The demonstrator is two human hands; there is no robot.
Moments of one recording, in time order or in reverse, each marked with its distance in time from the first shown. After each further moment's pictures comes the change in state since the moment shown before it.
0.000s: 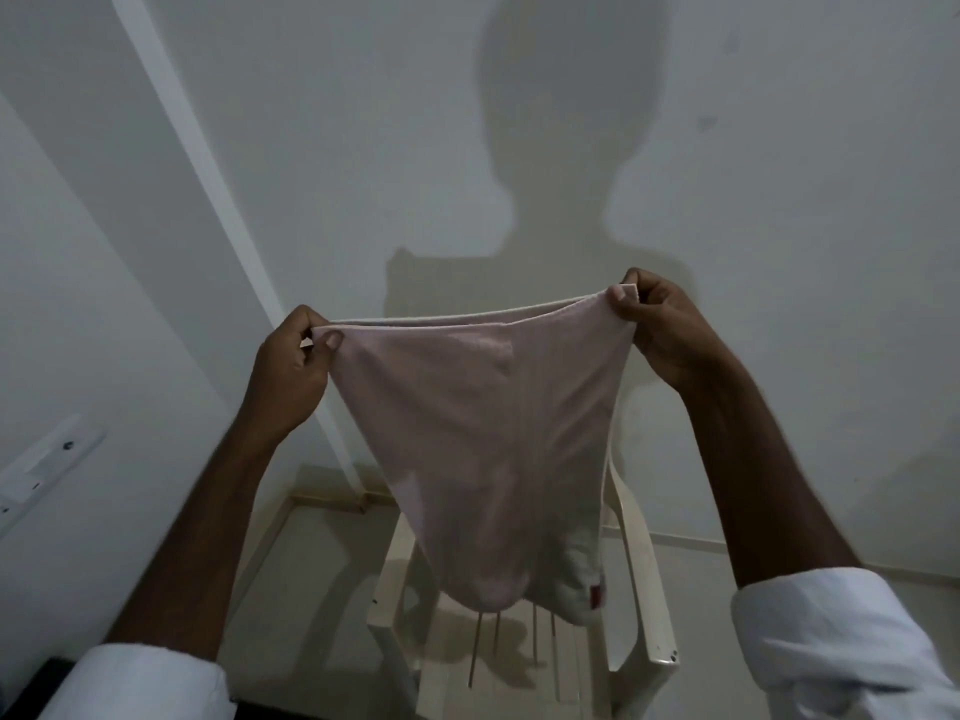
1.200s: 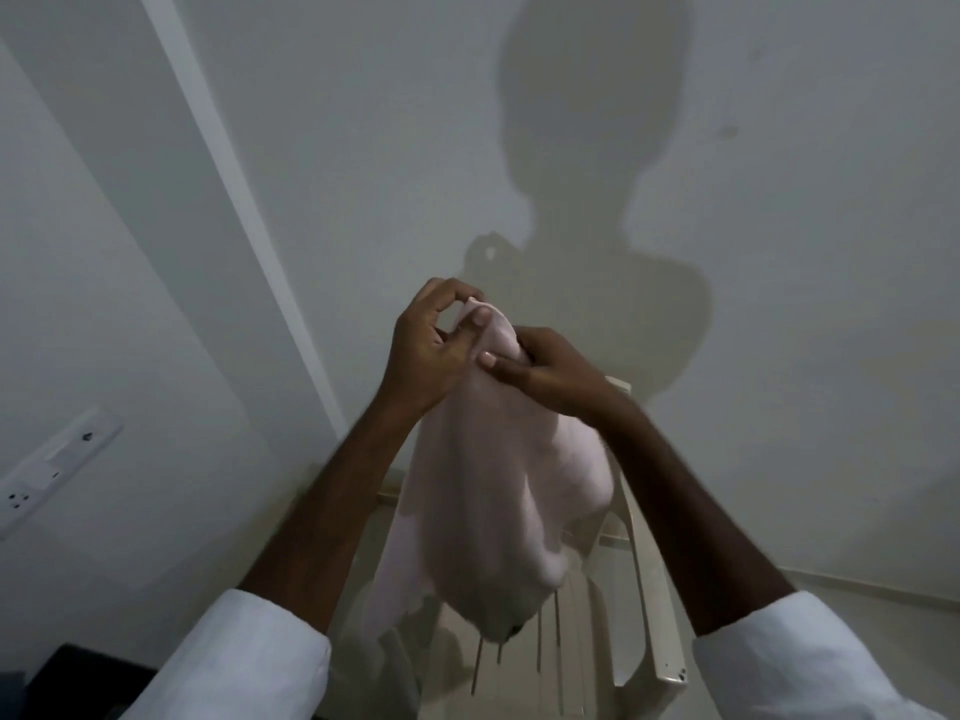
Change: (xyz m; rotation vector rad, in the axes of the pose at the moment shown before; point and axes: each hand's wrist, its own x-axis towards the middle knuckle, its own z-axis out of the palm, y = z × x) left_hand 0.008 0.085 0.085 -0.284 -0.004 0.241; right_hand -0.014 0.012 0.112 -0.700 -0.281 -0.183
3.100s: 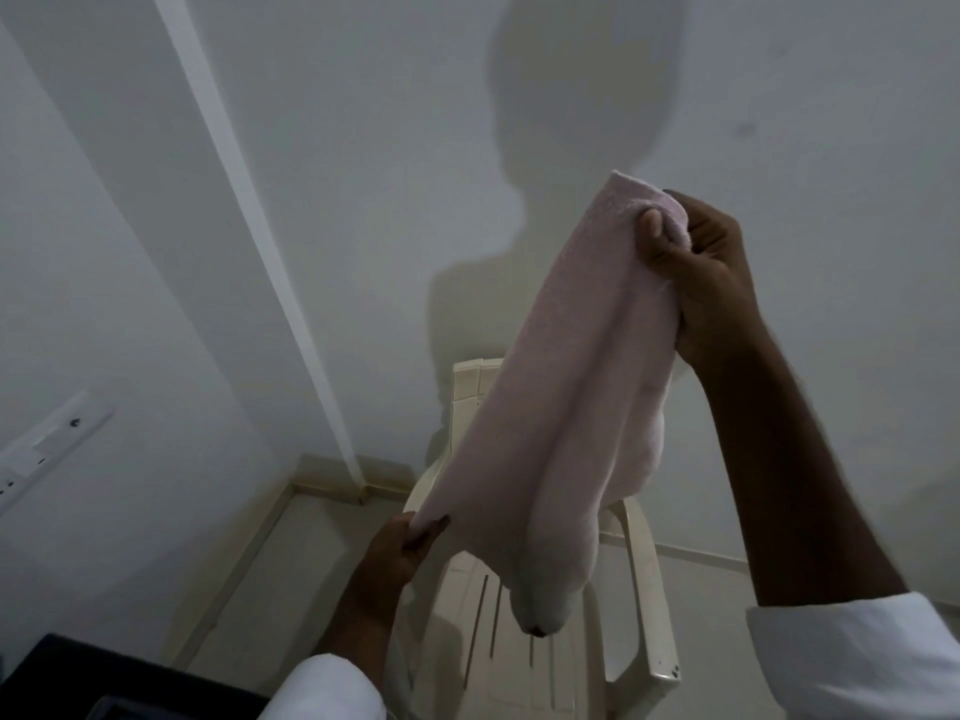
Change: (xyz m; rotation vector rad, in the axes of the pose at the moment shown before) left_hand -0.218 -0.187 0.027 -0.731 0.313 -1.418; right_hand -0.015 -0.040 -0.089 0.442 0.437 -0.289
